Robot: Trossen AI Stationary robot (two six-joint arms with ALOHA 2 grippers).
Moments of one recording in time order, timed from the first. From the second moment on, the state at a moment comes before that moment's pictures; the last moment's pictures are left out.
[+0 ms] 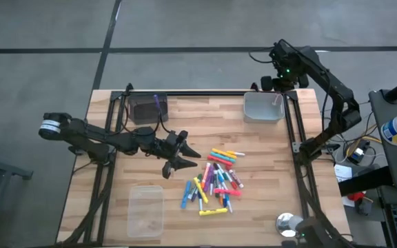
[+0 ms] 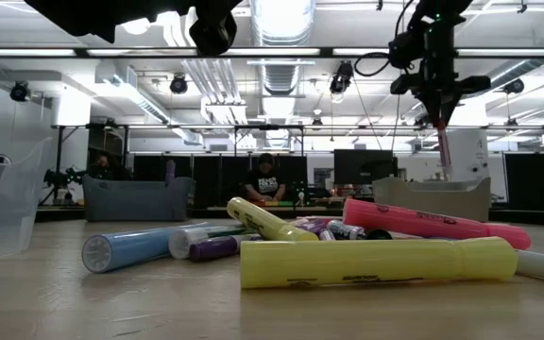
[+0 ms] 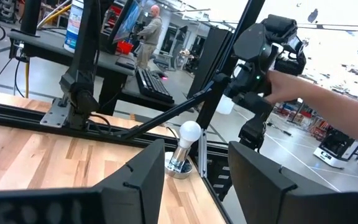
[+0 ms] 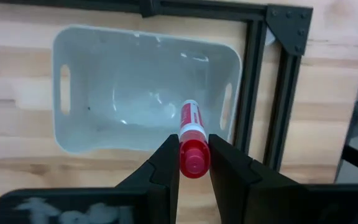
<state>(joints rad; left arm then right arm) -0.09 1.31 0.70 0.72 0.22 -0.37 -1.04 1.55 1.55 -1.44 0.08 0.49</state>
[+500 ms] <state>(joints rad) -0.09 1.31 0.70 0.71 0.22 -0.37 -1.05 1.57 1.49 -1.34 0.08 0.46</state>
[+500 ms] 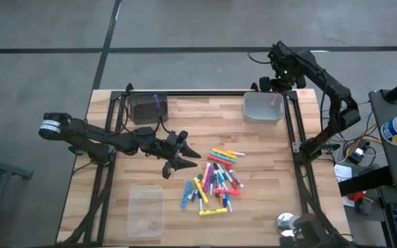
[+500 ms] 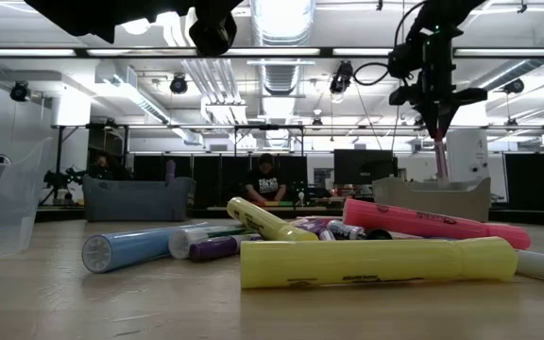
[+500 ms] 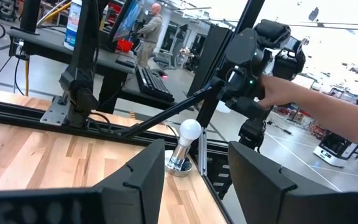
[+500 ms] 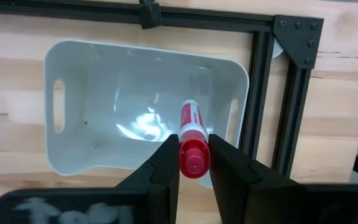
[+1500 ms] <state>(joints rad) -0.09 1.31 0.70 0.70 0.22 -0.37 -1.10 1.56 1.30 -1.11 0.03 0.43</state>
